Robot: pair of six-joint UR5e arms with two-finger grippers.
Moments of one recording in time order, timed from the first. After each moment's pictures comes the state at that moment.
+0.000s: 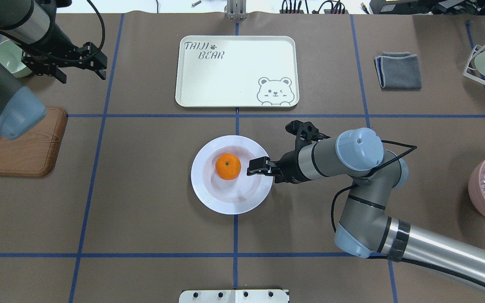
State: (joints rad) left arm -1.02 -2.07 -1.79 -1.49 -2.19 -0.88; right arm 0.49 -1.12 1.53 -0.66 1.96 1.54
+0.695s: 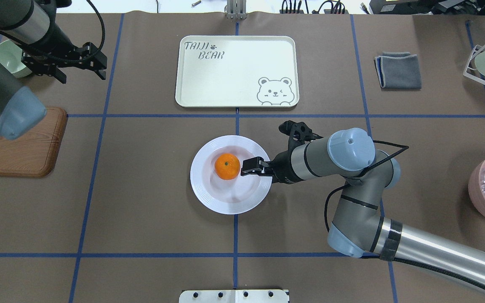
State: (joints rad) left arm -1.02 -2.07 -1.79 -1.49 -2.19 -0.88; right arm 0.48 -1.09 1.51 -0.66 1.95 1.55
